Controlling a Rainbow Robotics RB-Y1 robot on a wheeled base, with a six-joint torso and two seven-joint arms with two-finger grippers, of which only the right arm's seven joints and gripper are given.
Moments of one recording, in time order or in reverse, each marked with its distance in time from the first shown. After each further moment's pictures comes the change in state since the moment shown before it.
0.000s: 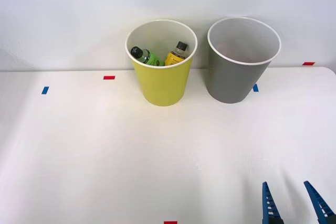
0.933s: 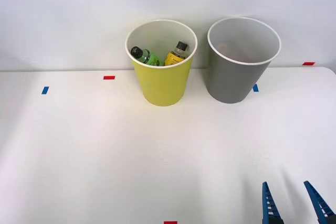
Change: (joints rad) arm 0.000 0.000 0.000 0.000 0.000 0.000 0.000
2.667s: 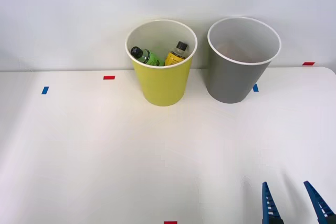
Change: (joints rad) arm 0.000 0.000 0.000 0.000 0.000 0.000 0.000
